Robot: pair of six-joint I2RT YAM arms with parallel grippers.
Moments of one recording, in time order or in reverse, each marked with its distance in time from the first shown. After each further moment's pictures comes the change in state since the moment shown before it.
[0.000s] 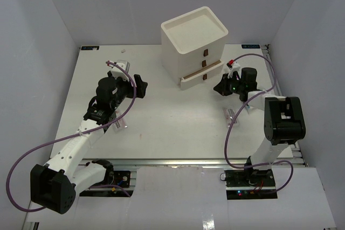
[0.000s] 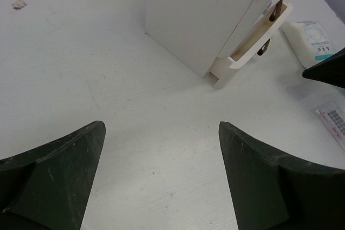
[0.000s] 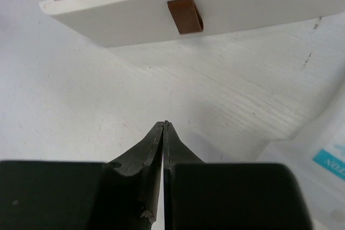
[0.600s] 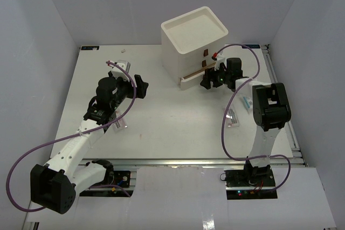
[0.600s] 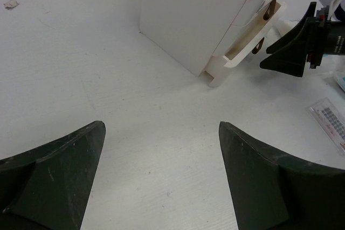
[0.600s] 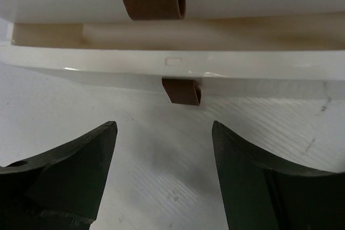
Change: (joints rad) left arm 0.000 0.000 0.000 0.000 0.022 -0.006; right arm 0.098 0.221 0.291 -0.121 0.098 -0.110
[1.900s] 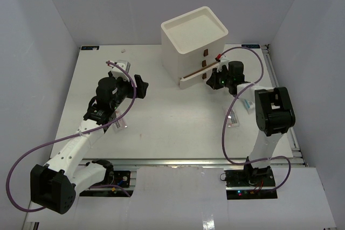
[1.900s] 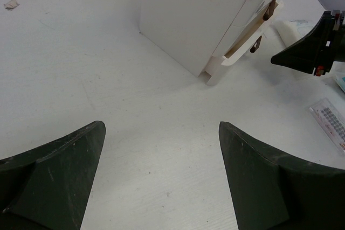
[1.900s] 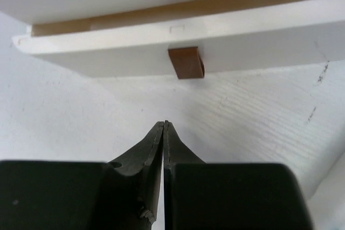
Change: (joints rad) left arm 0.000 -0.001 0.000 0.000 0.000 0.000; right arm 0.011 -0.073 -0.118 0.112 0.066 0.112
